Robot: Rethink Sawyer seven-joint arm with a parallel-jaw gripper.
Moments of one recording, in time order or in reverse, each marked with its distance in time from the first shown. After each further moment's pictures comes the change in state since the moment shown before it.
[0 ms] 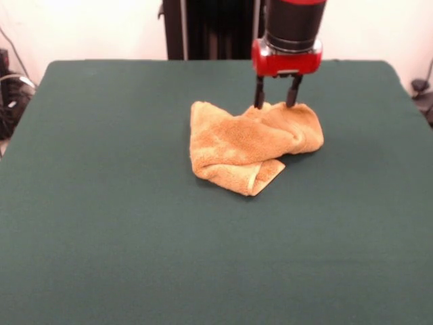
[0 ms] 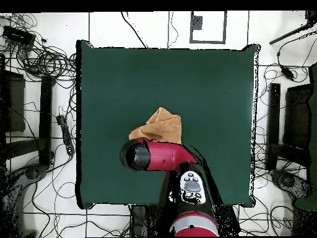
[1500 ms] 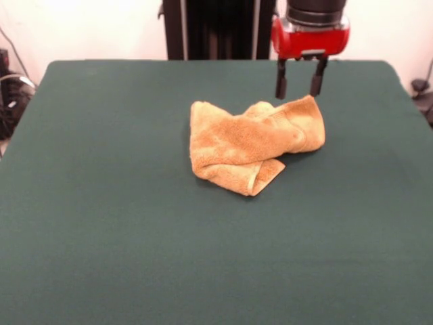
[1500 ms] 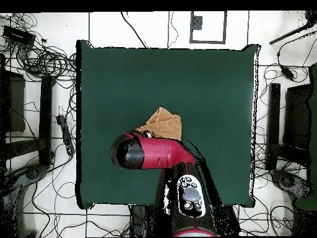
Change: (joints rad) arm -0.005 -0.115 0.054 0.004 -0.001 0.010 0.000
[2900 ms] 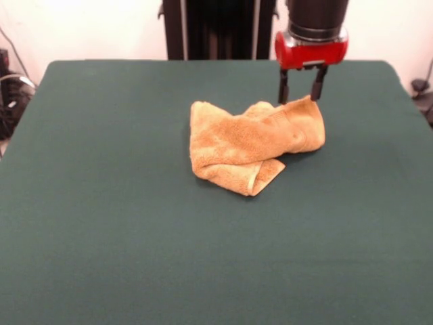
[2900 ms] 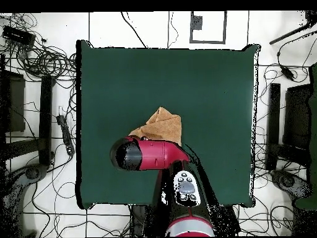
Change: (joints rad) arm 0.009 0.065 0.008 0.011 -0.001 0.005 0.000
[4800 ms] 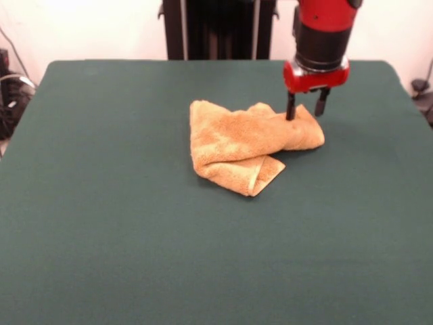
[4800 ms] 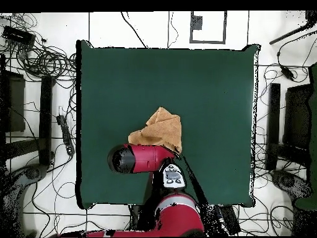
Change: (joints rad) arm 0.040 0.151 0.000 -0.007 0.001 -0.069 0.000
